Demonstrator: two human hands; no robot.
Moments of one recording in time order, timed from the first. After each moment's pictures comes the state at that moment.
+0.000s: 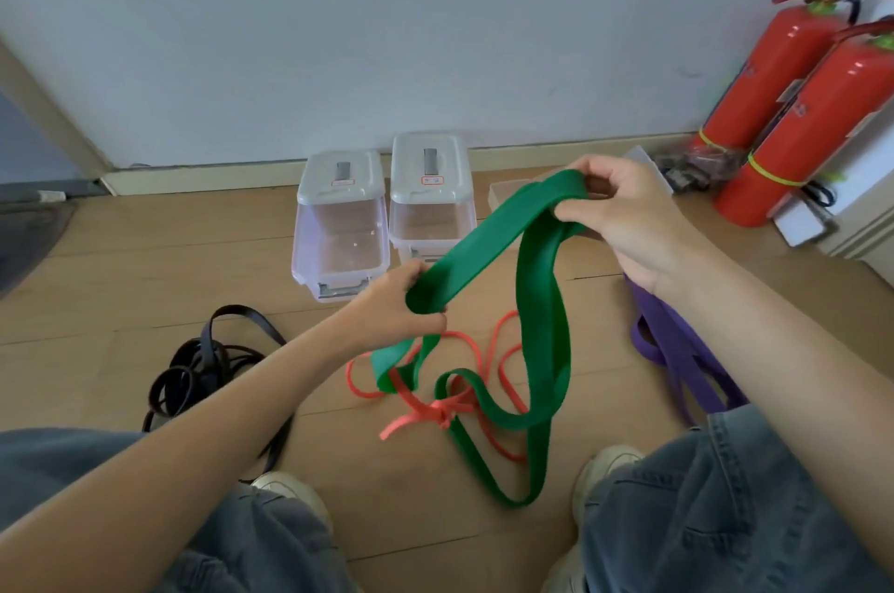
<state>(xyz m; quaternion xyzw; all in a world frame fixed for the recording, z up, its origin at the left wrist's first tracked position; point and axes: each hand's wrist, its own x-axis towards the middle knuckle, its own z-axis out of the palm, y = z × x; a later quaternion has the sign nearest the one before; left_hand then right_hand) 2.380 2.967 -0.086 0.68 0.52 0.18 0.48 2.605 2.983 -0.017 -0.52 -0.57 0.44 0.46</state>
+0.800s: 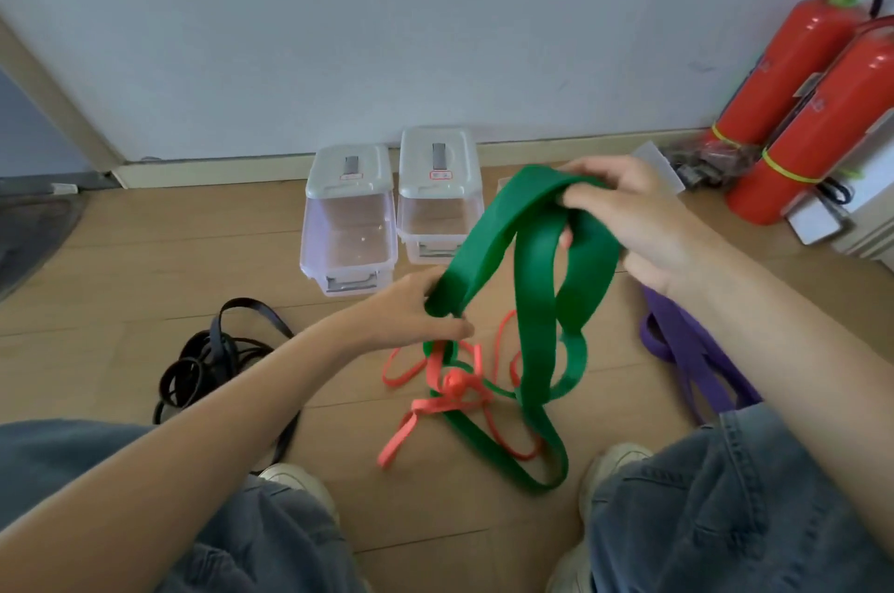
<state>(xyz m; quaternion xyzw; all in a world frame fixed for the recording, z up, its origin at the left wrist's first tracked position) 2.380 2.970 -0.093 0.71 0.49 0.13 0.49 2.596 2.979 -0.013 -0.49 -0.56 0.50 0.44</state>
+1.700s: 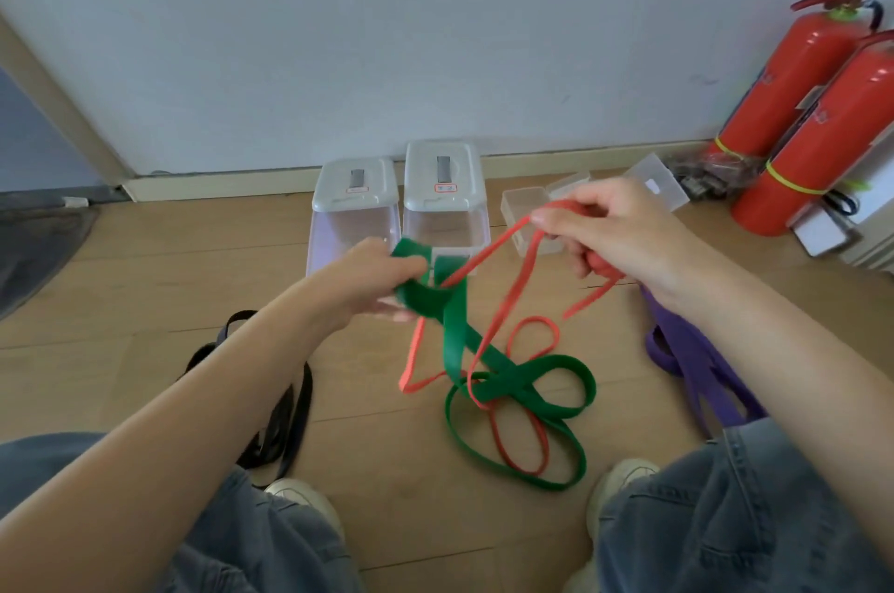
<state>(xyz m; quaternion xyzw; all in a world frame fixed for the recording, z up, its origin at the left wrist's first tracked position) 2.362 2.993 -0.054 0.52 0.63 0.17 0.55 2.590 2.970 0.002 -0.57 -0.64 0.41 0.32</state>
